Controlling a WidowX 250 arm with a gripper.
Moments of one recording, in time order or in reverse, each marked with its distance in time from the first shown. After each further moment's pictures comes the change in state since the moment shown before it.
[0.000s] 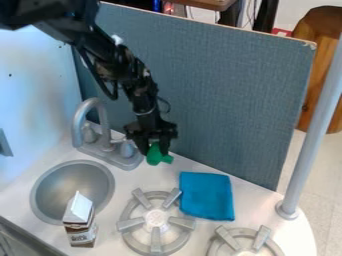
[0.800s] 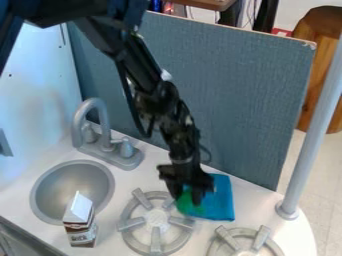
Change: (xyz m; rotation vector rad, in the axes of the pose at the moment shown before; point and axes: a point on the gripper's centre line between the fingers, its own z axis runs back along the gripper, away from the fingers) arm -0.100 -0.080 -0.032 0.015 0.069 -0.321
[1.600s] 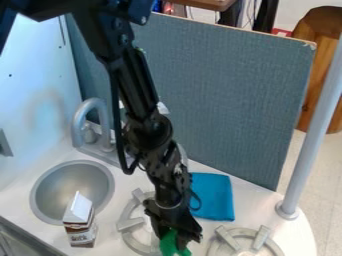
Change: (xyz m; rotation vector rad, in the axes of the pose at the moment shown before) arm -0.067 -0.005 -0.010 0.066 -0.013 -0.127
